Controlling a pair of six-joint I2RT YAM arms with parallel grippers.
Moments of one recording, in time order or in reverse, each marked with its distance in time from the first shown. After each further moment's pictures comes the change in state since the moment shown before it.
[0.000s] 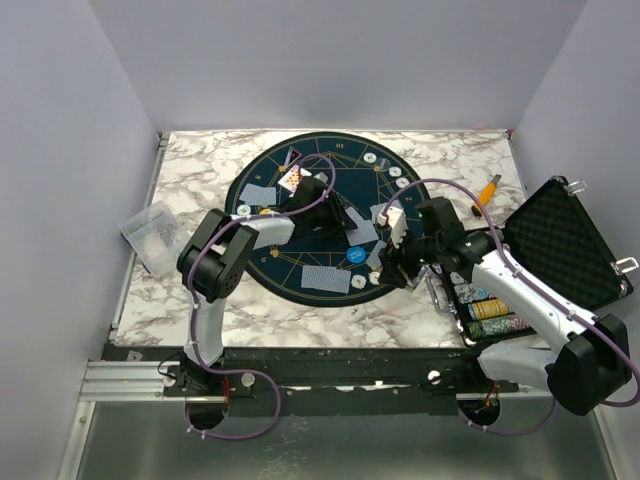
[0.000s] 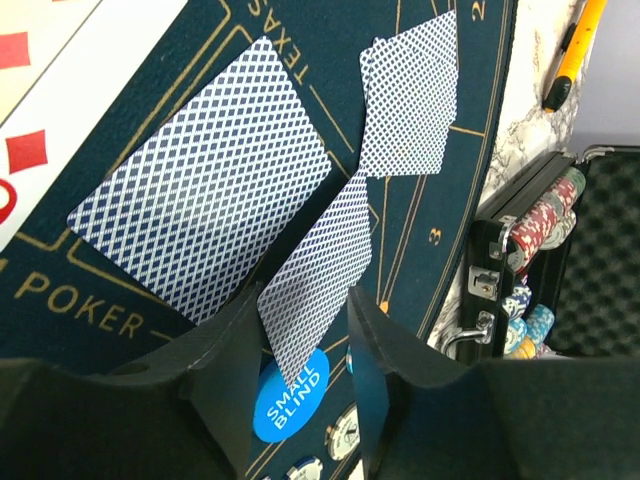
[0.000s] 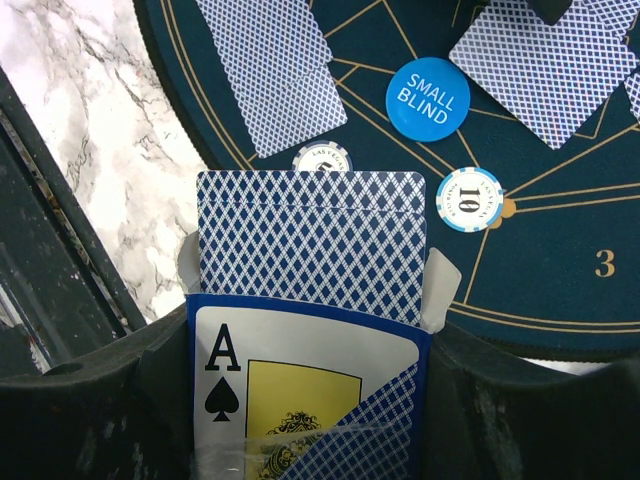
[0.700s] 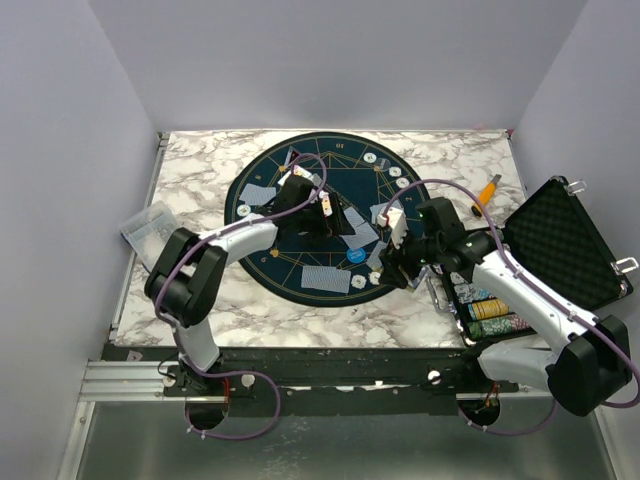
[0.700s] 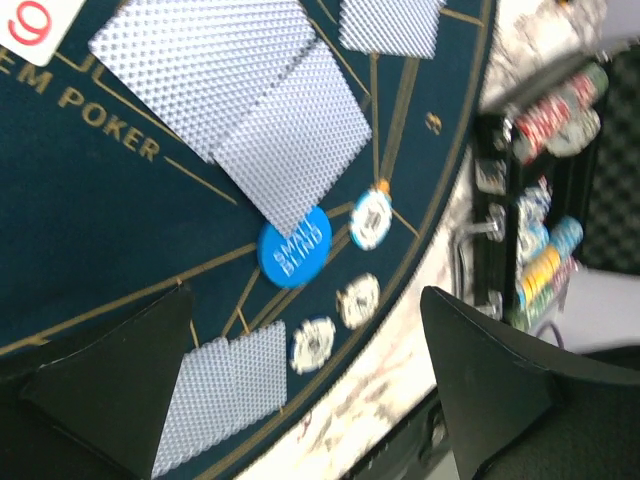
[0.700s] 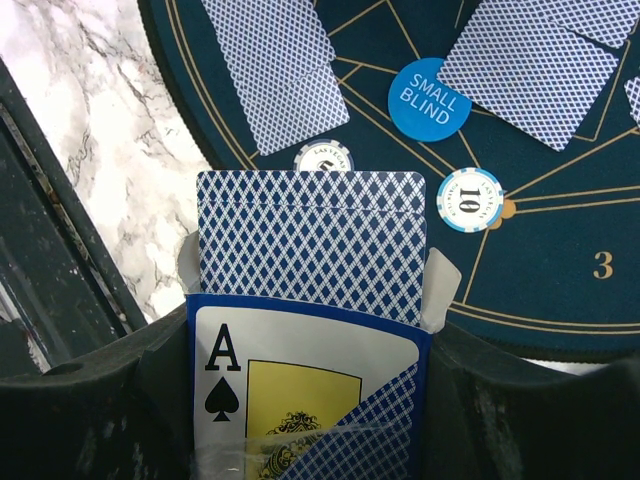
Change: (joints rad) left arm 0.010 -0.232 -0.093 -0.232 0.011 0.123; right arm -0.002 -0.002 0.000 -0.006 -0.004 -0.011
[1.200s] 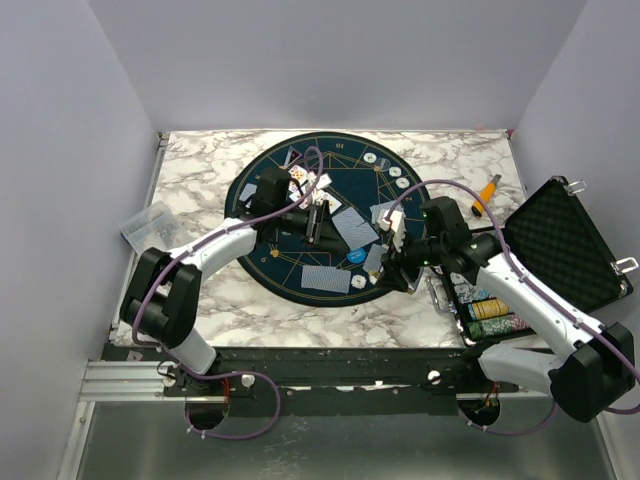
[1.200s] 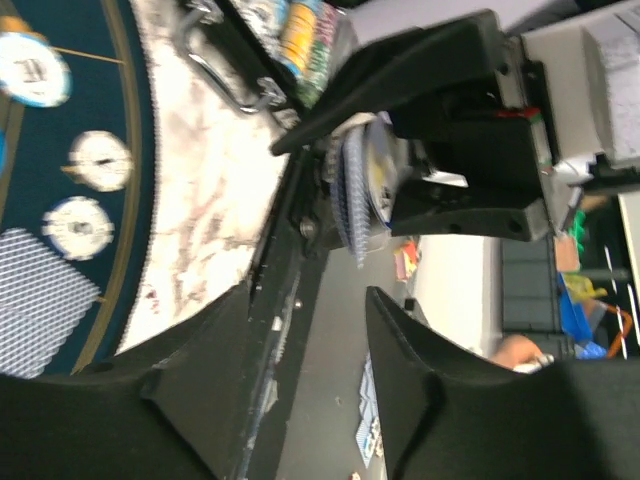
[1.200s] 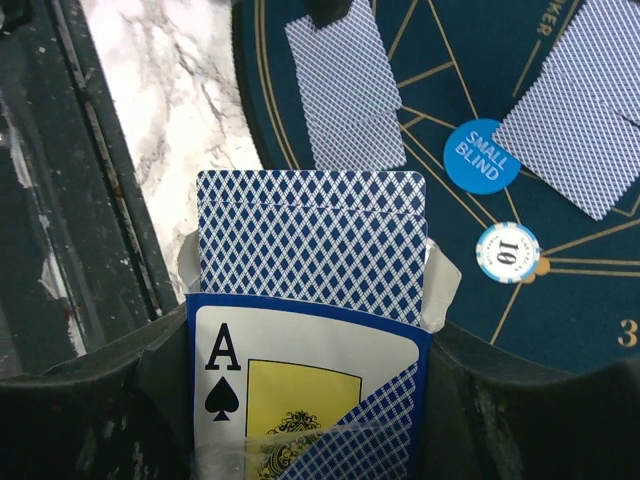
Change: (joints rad) left arm 0.093 -0.187 -0.083 0.065 0.765 0.171; right arm 0.000 -0.037 0.004 -0.009 -0.144 -0.070
